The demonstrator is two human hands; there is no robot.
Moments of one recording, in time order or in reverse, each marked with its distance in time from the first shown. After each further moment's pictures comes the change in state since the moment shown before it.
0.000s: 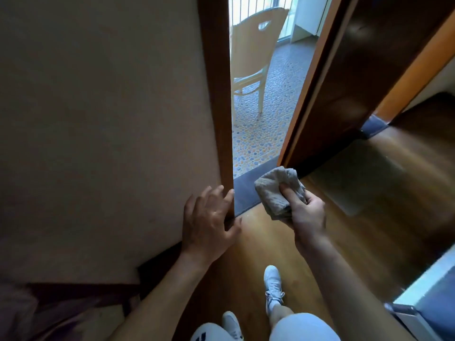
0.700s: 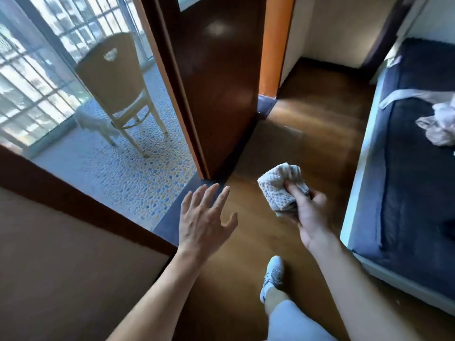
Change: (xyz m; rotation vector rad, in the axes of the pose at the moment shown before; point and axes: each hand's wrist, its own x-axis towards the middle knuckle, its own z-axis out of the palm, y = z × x) left_hand 0.130 0.240 0.086 -0.027 -0.176 0.517; right_hand 0.077 -0.067 -0.247 0.244 0.497 -0.005
